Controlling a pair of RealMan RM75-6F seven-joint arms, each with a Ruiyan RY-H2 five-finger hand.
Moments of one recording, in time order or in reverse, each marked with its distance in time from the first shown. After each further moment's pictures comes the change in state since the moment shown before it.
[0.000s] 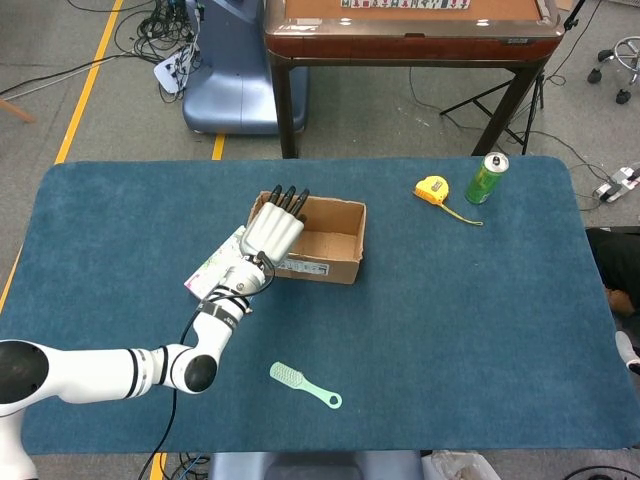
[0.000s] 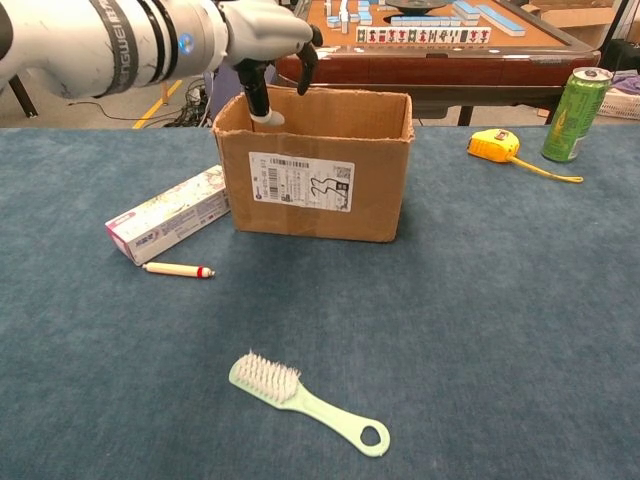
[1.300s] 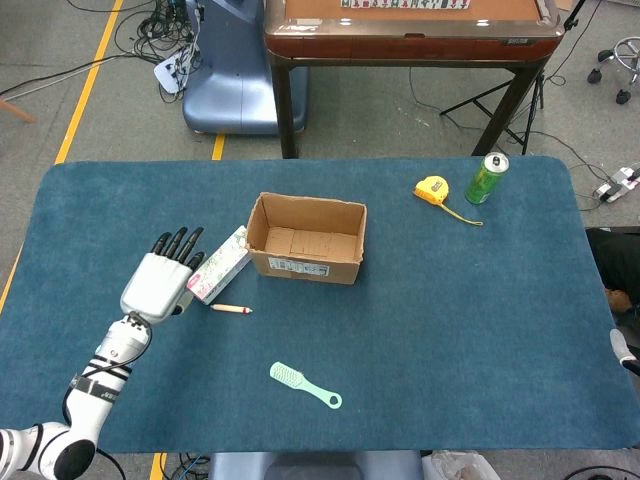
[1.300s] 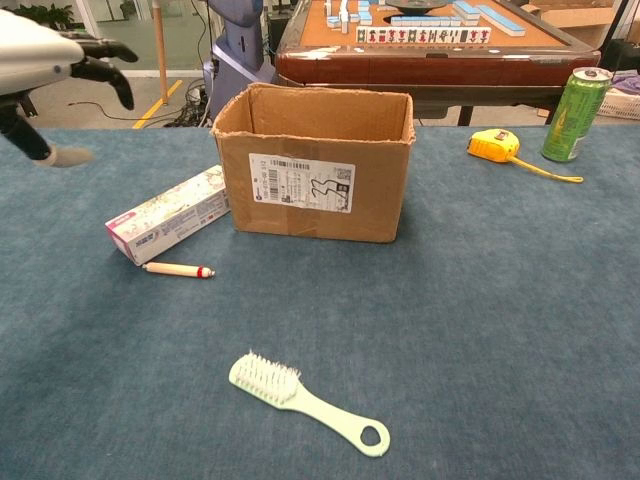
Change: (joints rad) left arm 0.481 0.306 0.281 -0.349 0.512 0.325 -0.335; right arm 0.015 -0.026 0.005 -0.012 0.027 -0.026 -0.084
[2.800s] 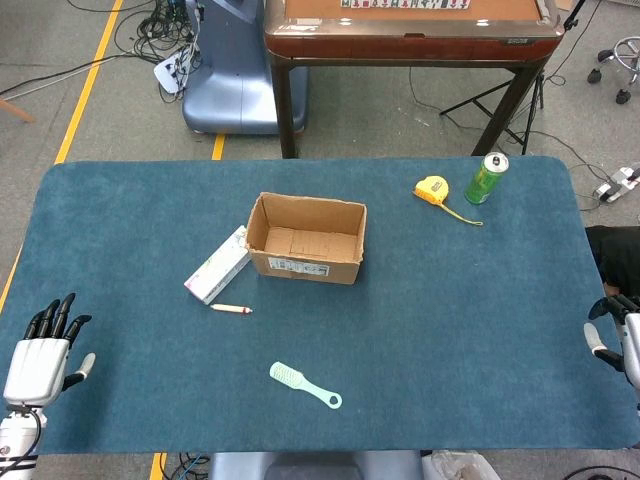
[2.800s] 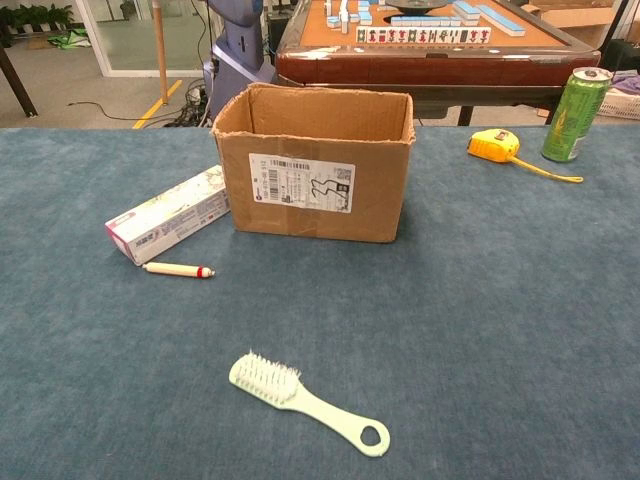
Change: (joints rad) left arm 0.623 -0.138 0.020 0.472 0.336 0.225 -0.468; right arm 0.069 -0.054 0.005 -0.010 0.068 -0.126 -0.160
